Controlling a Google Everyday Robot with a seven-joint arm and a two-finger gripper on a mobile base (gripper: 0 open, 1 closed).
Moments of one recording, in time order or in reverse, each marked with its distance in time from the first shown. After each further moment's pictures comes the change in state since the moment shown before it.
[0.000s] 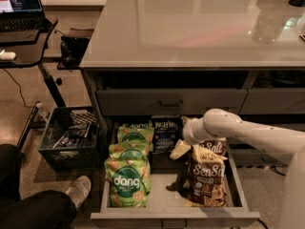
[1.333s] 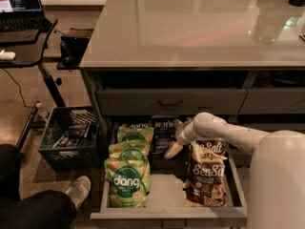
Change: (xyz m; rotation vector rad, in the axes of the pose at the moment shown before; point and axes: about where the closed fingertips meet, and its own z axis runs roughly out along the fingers) arm 0.013 -0.016 0.087 -0.031 -0.029 -0.030
